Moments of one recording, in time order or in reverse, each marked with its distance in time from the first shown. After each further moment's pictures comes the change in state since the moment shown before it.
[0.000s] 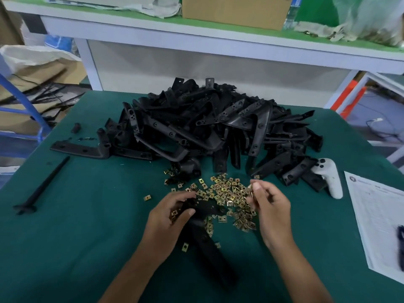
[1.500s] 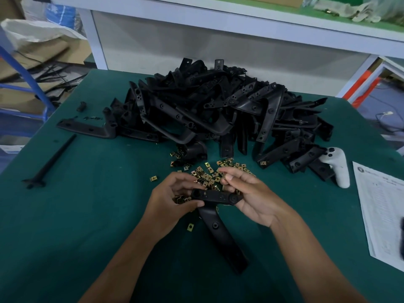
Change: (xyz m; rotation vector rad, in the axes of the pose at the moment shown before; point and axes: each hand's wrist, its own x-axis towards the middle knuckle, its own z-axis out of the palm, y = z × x) left_hand 0.003 -0.001 -0.009 -0.290 -0.077 -0.059; right_hand 0.000 -0.024 0.037 0.240 -0.568 0.547
